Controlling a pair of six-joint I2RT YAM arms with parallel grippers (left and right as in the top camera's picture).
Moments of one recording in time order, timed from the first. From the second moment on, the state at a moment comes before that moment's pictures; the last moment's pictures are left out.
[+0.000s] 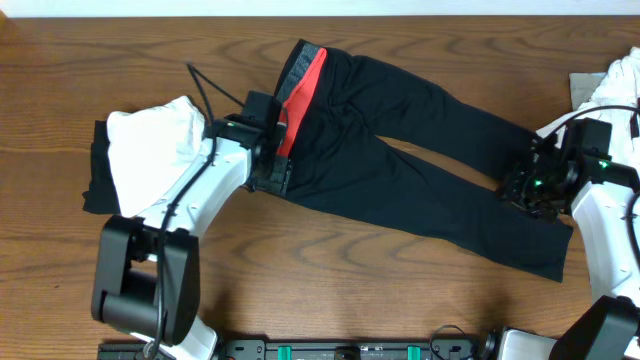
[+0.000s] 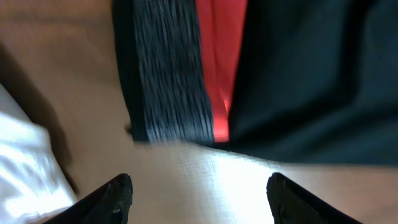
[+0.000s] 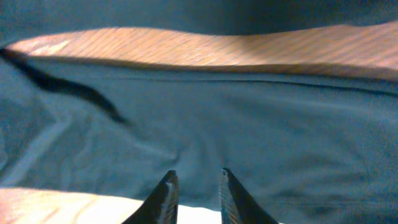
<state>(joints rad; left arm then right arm) -0.31 1.76 1.18 -0.81 -0.04 -0.07 -0.27 1.45 0.99 -0.89 -0.28 0.22</state>
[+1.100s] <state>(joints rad) -0.31 1.89 1.19 -0.76 -0.26 -0.03 -0.16 1.45 0.84 -0.79 -0.30 0.20</state>
